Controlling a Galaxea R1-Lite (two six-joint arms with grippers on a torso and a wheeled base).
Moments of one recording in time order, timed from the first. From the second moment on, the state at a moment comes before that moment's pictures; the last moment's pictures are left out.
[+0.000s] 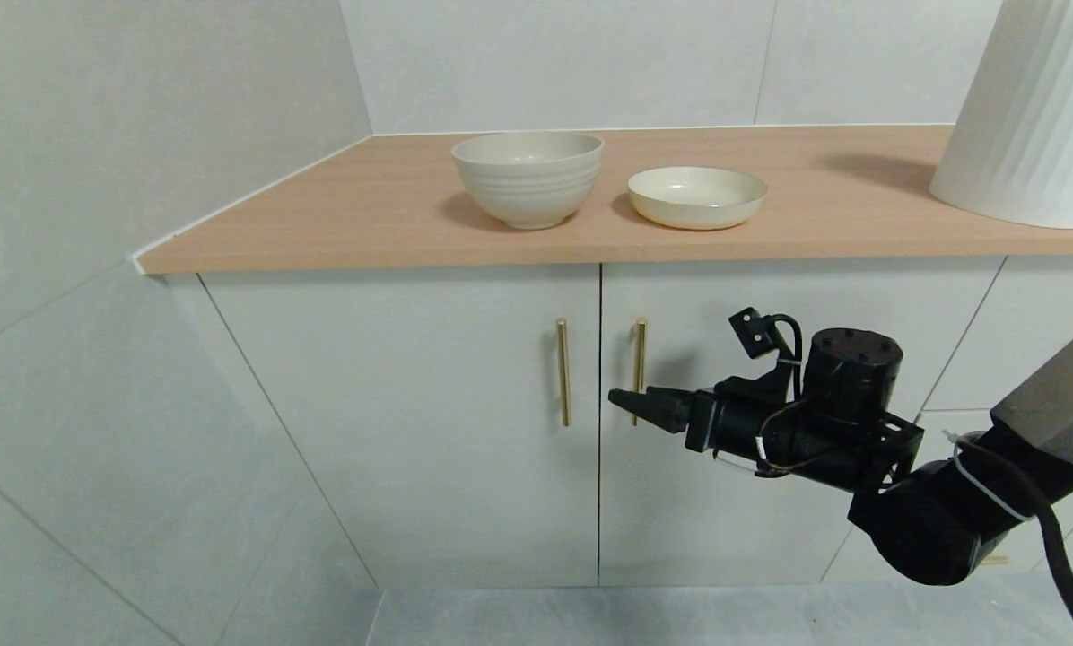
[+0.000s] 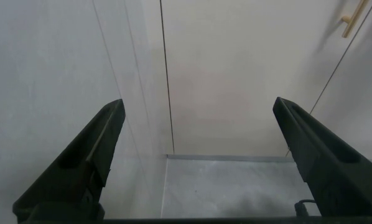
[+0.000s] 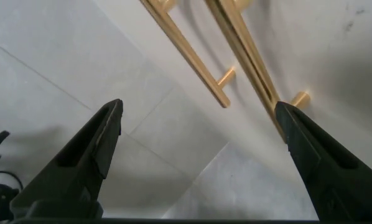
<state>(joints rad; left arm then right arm) -0.01 0.00 0.00 0.00 0.04 -0.01 0.50 2.07 -0.78 -1.25 0.50 0.48</state>
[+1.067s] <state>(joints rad) -0.01 0.00 0.00 0.00 0.04 -0.01 0.55 2.20 -0.84 -1.48 0.43 0.59</state>
